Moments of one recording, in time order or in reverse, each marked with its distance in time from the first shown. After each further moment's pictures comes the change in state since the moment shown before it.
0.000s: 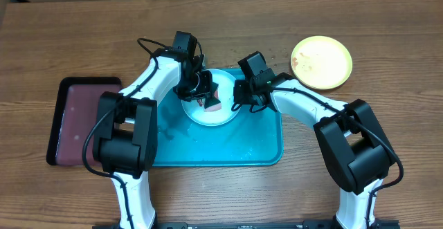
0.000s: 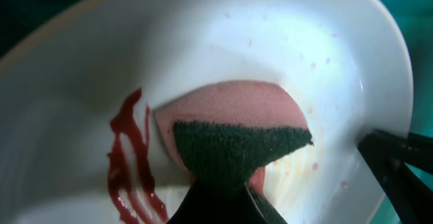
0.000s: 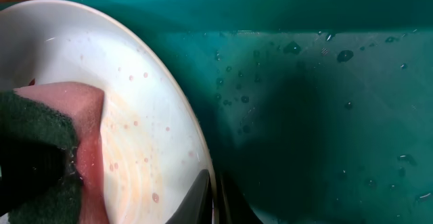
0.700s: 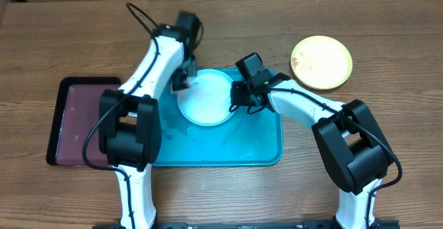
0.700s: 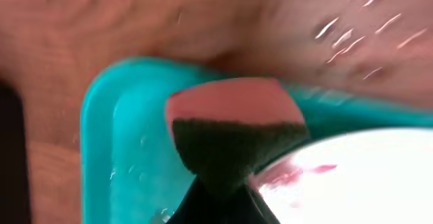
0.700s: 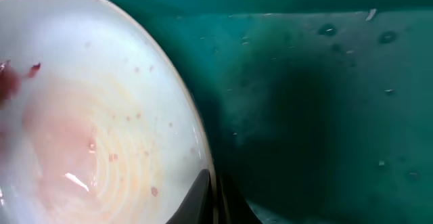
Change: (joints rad) left arm 0.001 0.065 0.332 -0.312 -0.599 -0.081; right arm 0.013 0.006 0.010 -0.023 -0.026 0.008
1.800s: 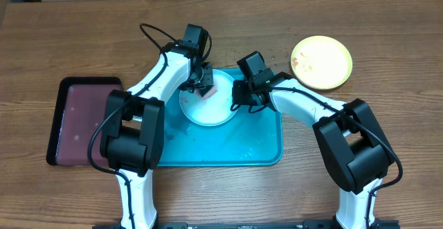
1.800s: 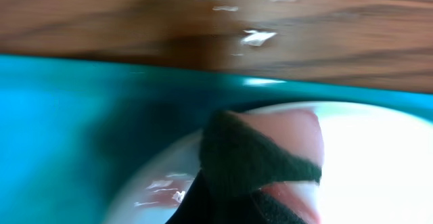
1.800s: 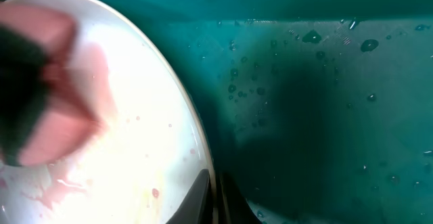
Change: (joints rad) left arm -0.043 -0.034 -0.235 0.293 0.196 -0.002; right arm -0.009 0.000 0.001 -0.001 -0.002 -0.007
